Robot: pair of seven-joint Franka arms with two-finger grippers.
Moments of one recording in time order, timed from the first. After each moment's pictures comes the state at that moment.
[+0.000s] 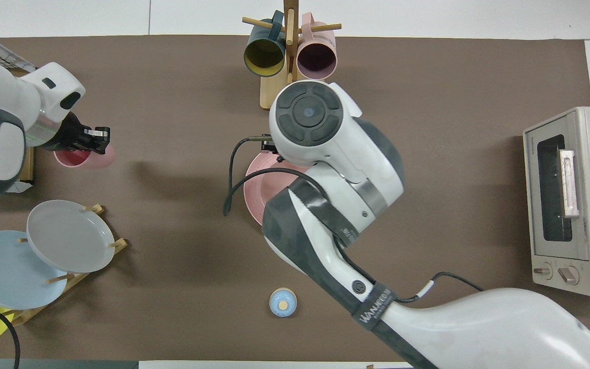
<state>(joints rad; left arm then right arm) -0.08 0.17 -0.07 -1.65 -0.01 1.77 -0.10 0.27 0.42 0.36 -1.42 -0.24 1.87 0.73</state>
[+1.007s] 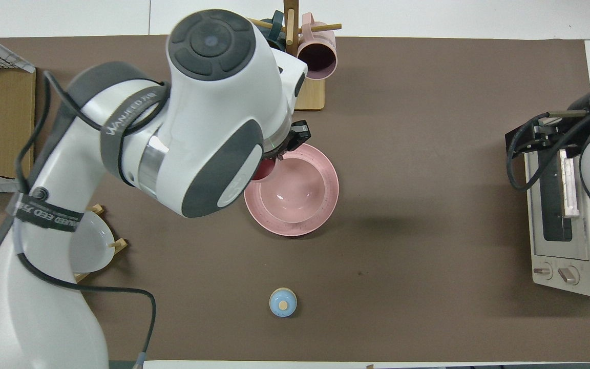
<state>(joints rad) -0.59 0.43 -0.09 -1.21 -0.06 1.66 -0.89 0.09 0.09 -0.07 -1.54 -0.04 1.52 0.06</state>
